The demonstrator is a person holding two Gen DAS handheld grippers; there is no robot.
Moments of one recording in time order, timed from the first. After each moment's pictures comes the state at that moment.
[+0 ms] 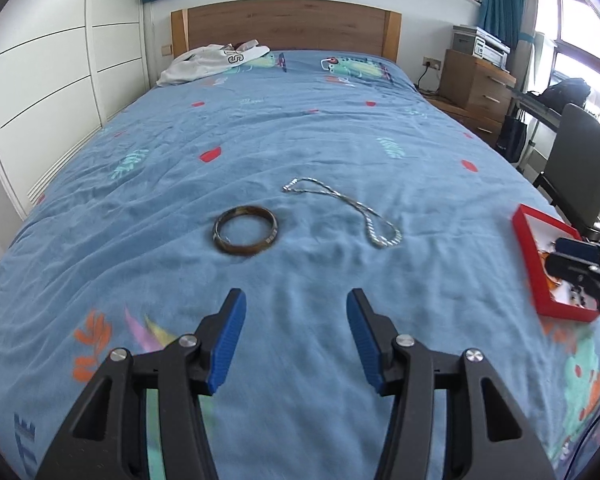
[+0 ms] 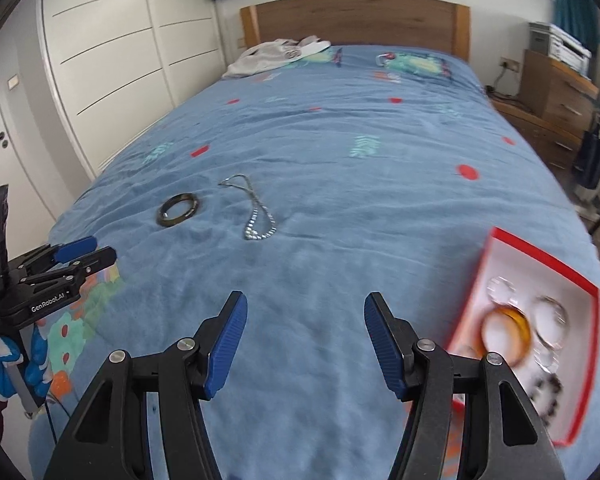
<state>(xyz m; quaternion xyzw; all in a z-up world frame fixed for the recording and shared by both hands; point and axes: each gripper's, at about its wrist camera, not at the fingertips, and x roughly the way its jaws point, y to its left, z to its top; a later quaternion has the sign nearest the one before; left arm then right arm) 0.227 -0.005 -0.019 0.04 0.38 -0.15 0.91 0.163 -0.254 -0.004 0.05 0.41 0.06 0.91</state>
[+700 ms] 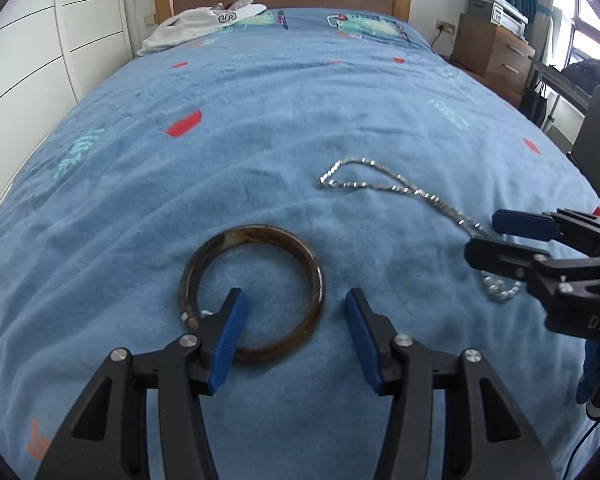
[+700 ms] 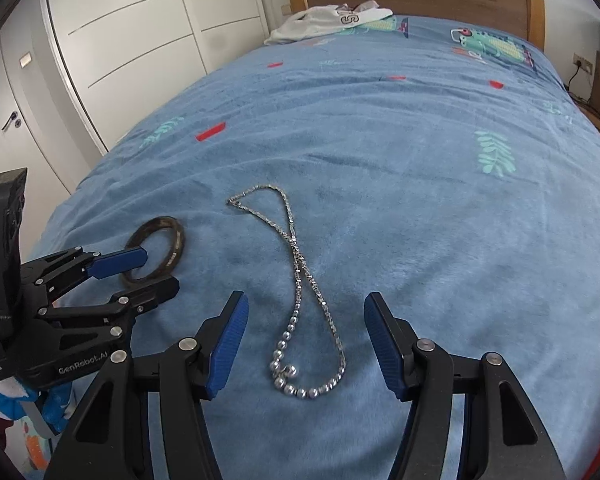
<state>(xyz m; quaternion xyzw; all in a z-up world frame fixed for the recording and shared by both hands) 0.370 -0.020 -0.105 0.07 0.44 -0.15 0.89 0.351 -0.188 -0.093 0.04 0.44 0.14 0.89</state>
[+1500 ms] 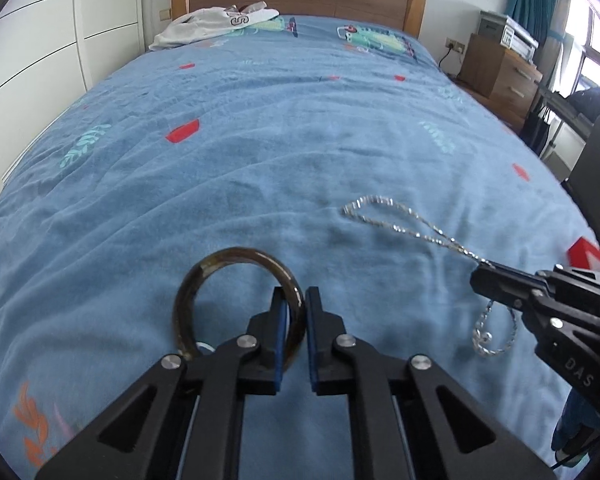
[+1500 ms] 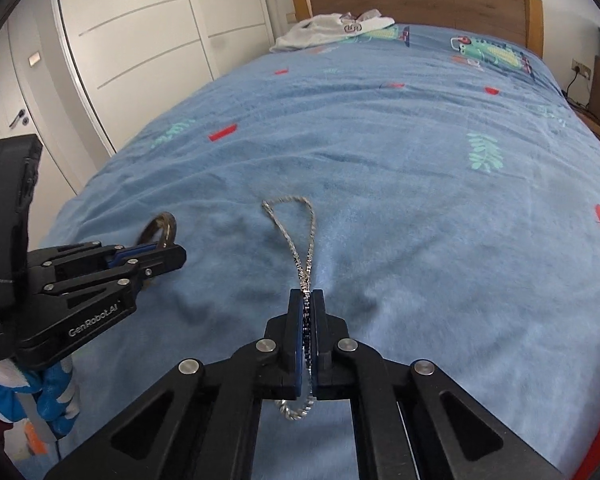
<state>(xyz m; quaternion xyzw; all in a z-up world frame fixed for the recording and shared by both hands) 0.345 -0.034 -0.073 0.02 0.43 -0.14 0.89 0.309 -0.197 -0.073 0.04 0.42 0.15 0.90</state>
